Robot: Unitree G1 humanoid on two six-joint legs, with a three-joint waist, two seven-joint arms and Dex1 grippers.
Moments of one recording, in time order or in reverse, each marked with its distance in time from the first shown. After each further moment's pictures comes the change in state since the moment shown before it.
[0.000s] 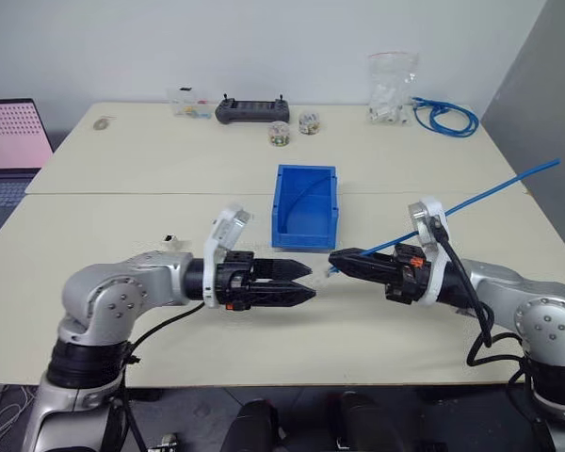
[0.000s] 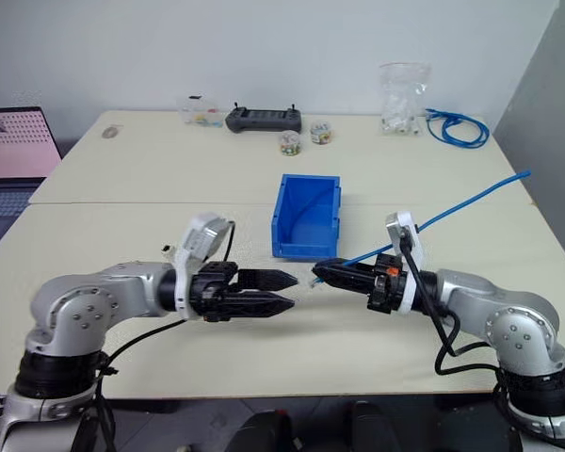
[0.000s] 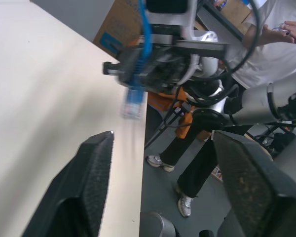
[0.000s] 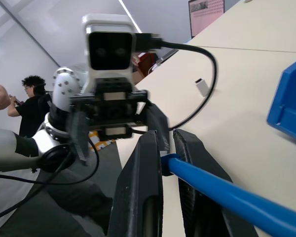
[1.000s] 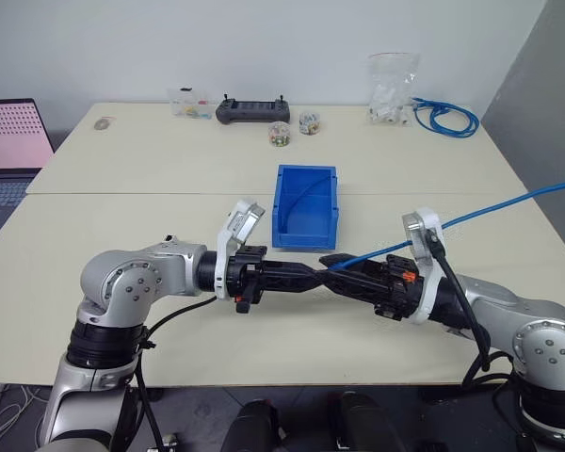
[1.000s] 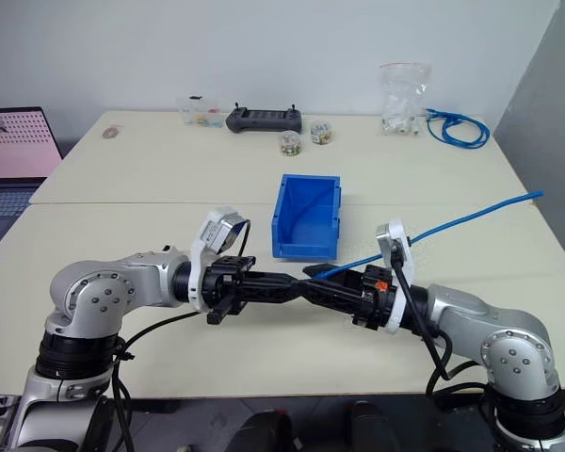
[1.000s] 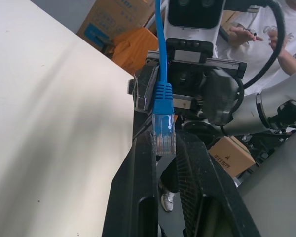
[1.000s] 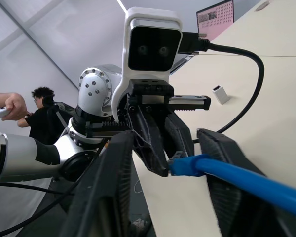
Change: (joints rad) left arm -0.113 -0.082 -0.078 0.111 0.067 0.056 -0.049; right arm 0.087 0.097 -0.021 -0.169 0.116 0.028 -0.179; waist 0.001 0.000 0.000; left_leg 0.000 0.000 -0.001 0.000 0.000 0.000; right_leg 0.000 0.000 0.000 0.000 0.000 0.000
